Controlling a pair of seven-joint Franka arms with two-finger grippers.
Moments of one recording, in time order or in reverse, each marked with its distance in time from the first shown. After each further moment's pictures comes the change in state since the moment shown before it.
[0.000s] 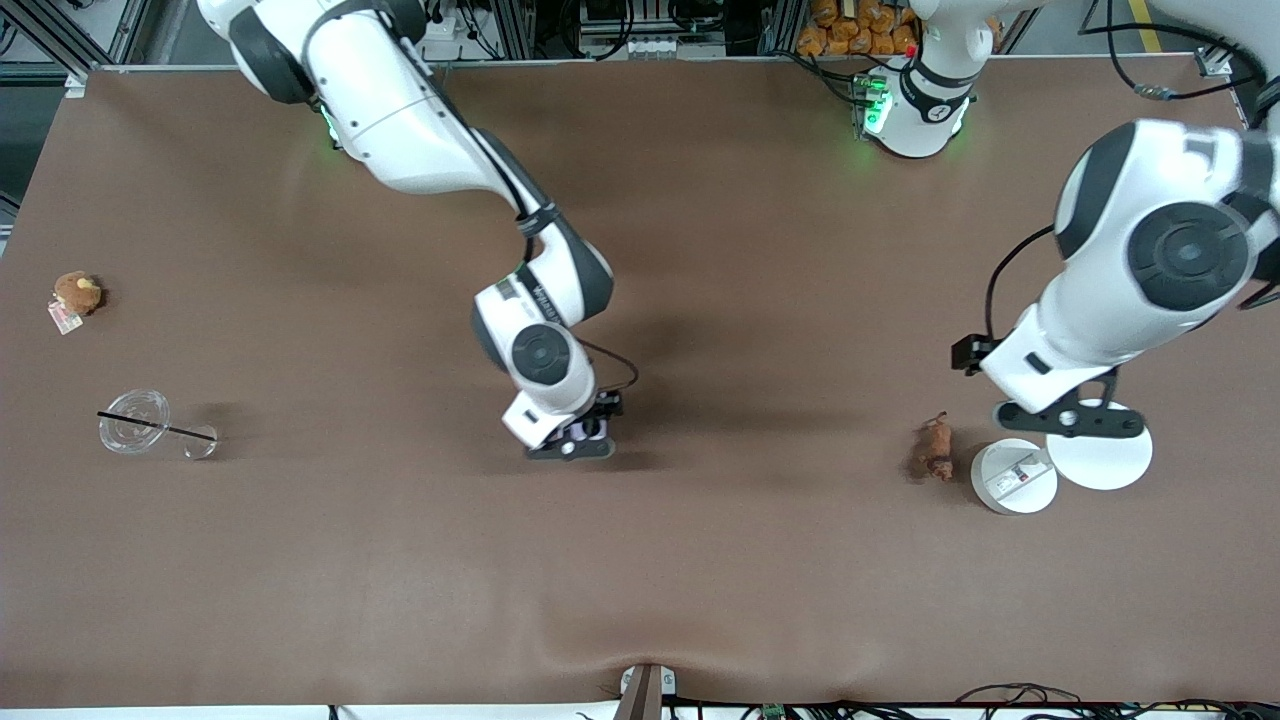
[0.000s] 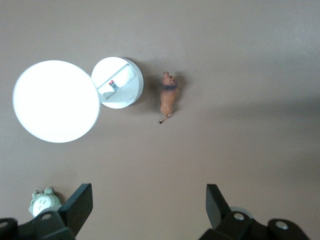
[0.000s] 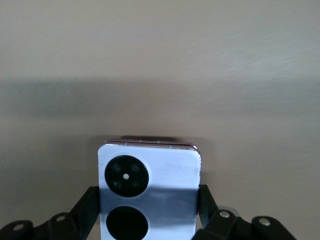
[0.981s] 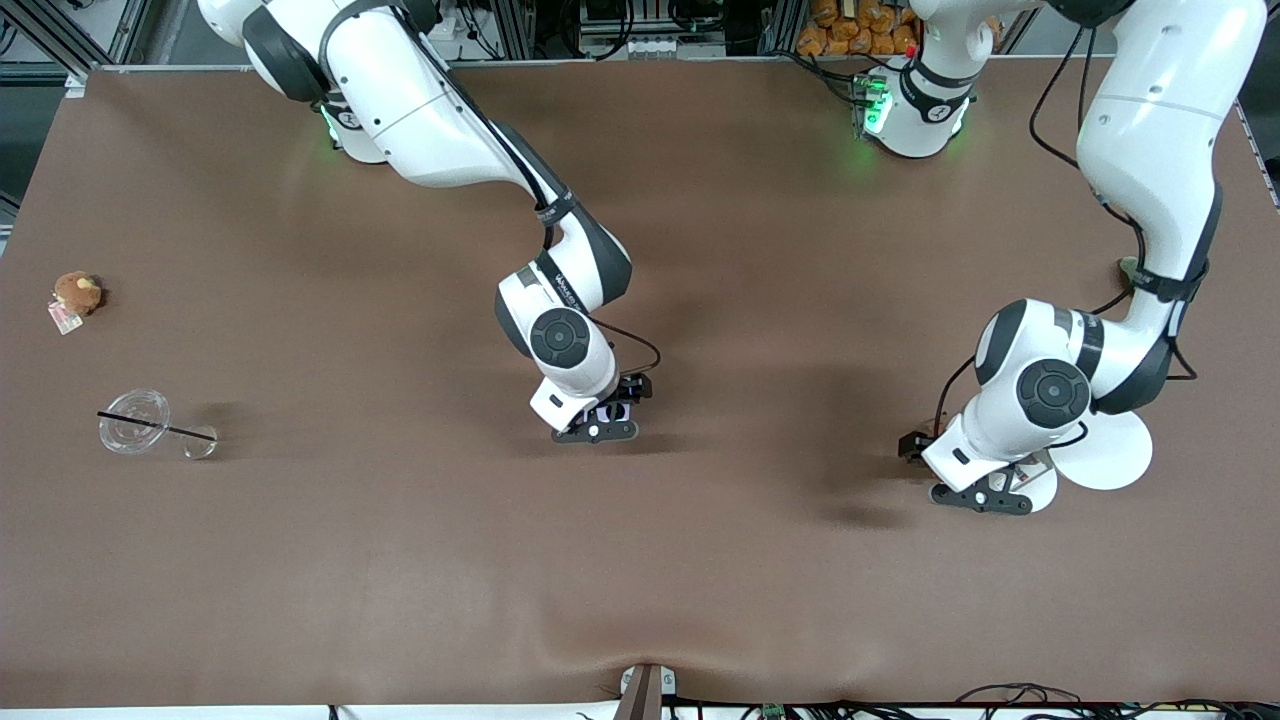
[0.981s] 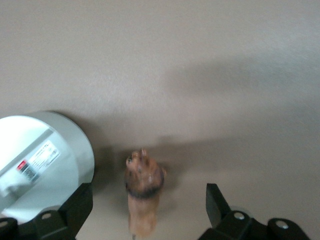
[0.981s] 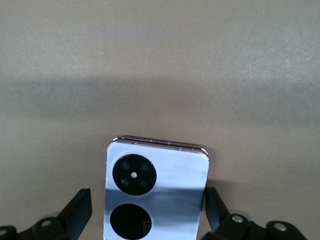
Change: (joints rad) left arm -0.002 0.276 0.121 -0.271 0.085 0.654 0.002; right arm 0.079 0.024 0.021 -0.047 0.056 0.118 -0.015
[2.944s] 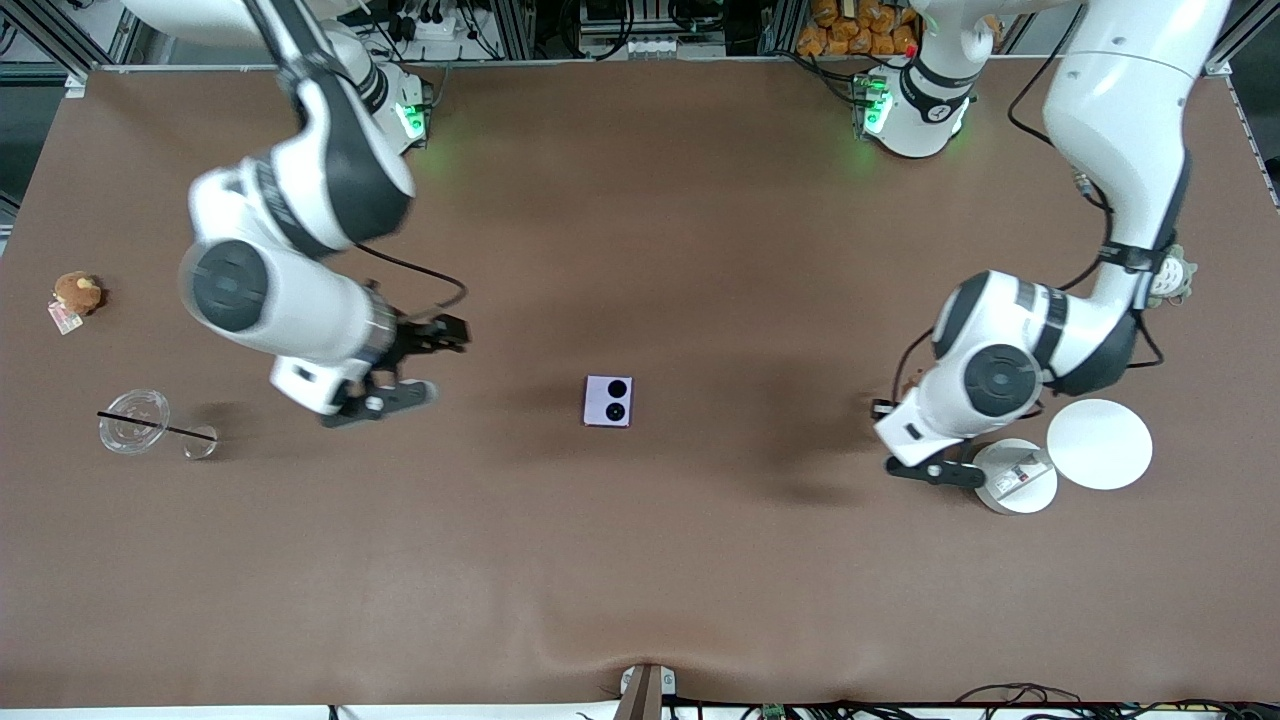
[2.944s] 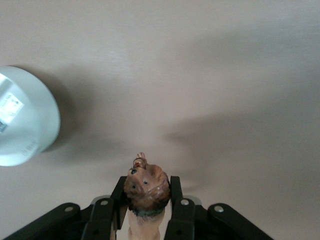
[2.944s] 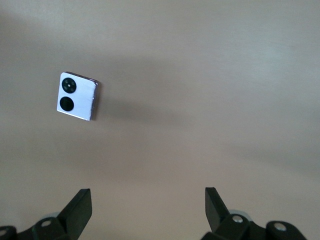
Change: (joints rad) left arm -0.084 -0.053 0.032 -0.032 -0.071 -0.129 -0.001; right arm -0.282 -0.465 0.008 -0.143 0.003 -0.474 -0.419
